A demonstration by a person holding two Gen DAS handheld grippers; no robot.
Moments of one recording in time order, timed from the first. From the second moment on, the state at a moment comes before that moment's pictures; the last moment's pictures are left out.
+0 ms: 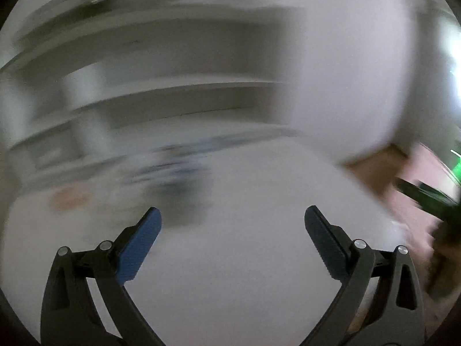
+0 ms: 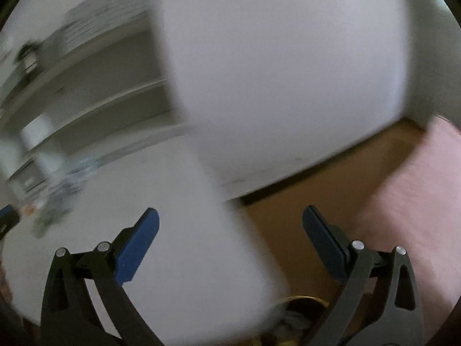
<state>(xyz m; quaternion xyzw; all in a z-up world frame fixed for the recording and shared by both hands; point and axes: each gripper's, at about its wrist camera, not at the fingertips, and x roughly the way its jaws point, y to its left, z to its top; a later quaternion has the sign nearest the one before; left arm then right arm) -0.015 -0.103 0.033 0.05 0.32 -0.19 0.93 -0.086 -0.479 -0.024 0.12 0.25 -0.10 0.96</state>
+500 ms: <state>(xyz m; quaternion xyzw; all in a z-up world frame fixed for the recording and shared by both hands) 0.123 0.055 -0.027 0.06 0.44 -0.04 0.89 0.095 -0.238 -0.030 0.03 0.37 0.09 0.92</state>
